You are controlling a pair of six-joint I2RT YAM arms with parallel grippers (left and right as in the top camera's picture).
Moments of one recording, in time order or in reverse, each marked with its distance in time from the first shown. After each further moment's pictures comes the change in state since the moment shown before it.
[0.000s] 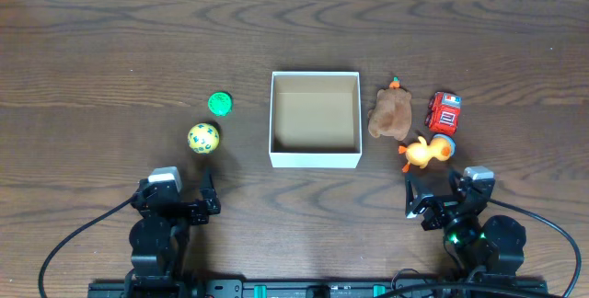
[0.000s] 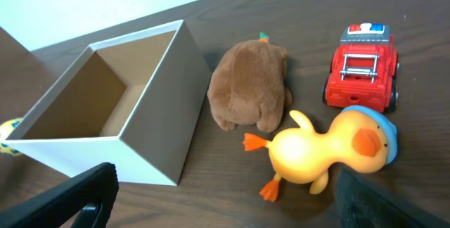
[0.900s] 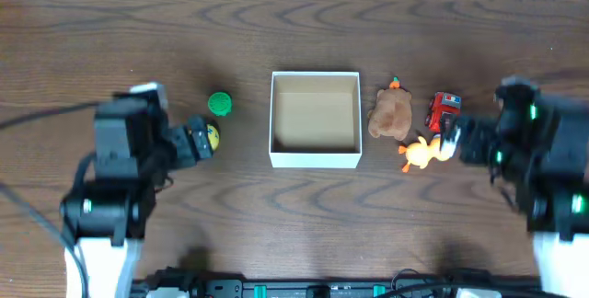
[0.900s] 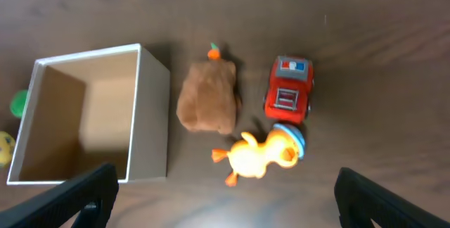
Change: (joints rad) left arm 0.000 0.961 0.924 -0.455 0.060 -0.071; right arm 0.006 0.993 1.014 -0.502 0.187 -0.116
